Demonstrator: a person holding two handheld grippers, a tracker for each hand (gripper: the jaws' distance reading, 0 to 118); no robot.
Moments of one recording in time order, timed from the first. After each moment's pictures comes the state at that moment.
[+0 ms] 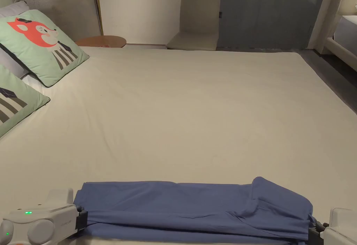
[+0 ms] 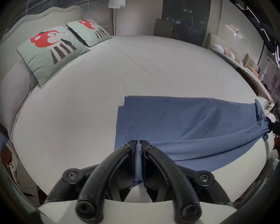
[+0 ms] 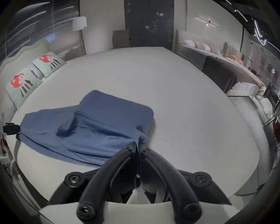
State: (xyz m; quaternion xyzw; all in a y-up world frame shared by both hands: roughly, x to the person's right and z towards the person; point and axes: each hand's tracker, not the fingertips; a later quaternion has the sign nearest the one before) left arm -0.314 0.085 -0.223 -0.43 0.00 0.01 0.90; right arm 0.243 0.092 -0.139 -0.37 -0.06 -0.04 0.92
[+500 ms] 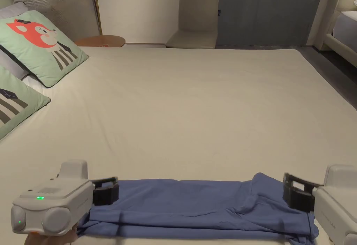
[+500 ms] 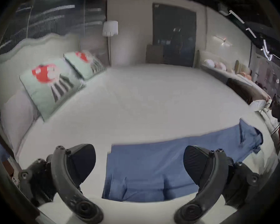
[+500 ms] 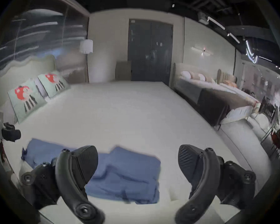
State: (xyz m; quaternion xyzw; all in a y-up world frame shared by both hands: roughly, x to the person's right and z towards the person) left arm -0.271 0.167 -0.219 -0.28 -0.03 -0.01 0.96; right arm 0.190 0.199 -0.139 -0.20 -0.07 -0.01 0.98
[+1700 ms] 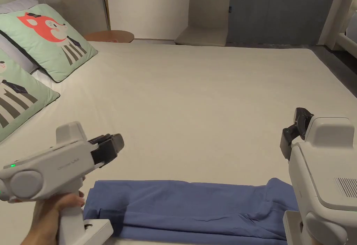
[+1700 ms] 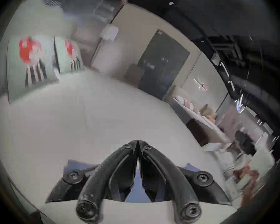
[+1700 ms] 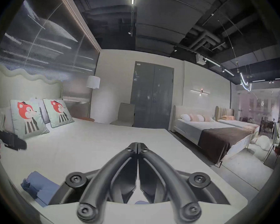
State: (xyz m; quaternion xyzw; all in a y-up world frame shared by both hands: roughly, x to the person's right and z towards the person) left arm -0.323 0.207 -0.254 -0.26 -0.17 0.26 0.92; right arm 0.097 0.262 -0.168 -0.01 -0.08 0.05 1.00
